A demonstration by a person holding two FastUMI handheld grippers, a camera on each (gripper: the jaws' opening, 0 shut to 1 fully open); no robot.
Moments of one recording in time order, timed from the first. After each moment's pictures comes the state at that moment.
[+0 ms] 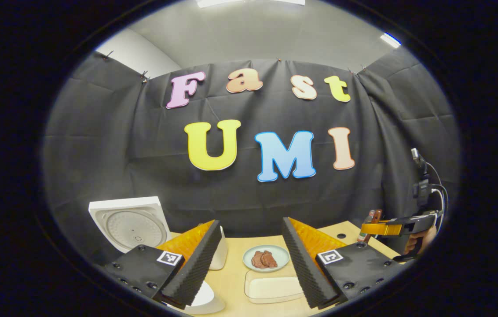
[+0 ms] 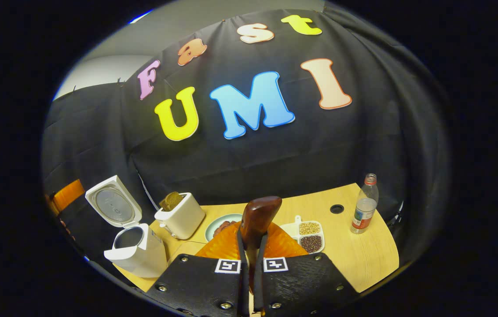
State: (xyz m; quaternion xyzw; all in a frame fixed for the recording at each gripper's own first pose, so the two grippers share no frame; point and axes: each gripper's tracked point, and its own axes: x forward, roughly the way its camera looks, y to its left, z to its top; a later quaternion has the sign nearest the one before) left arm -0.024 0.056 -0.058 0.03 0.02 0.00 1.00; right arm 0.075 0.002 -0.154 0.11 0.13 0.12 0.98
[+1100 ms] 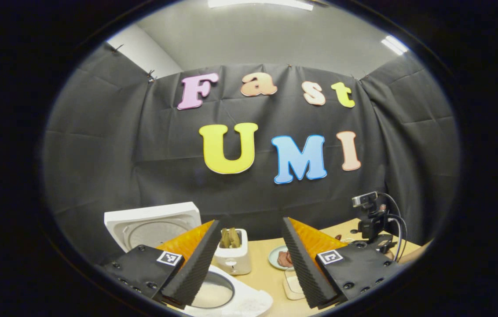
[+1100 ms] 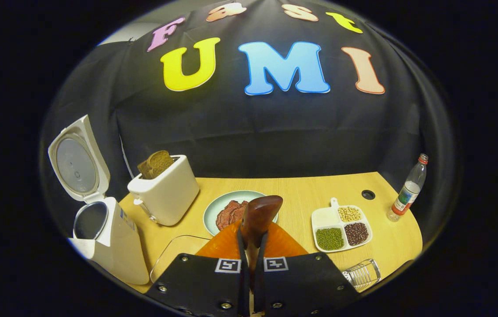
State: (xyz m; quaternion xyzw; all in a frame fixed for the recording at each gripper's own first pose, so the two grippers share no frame) left arm -0.029 0.196 -0.066 0.03 0.01 -0.01 1.00; right arm 0.166 0.144 -0.300 -0.01 0.20 0.06 0.98
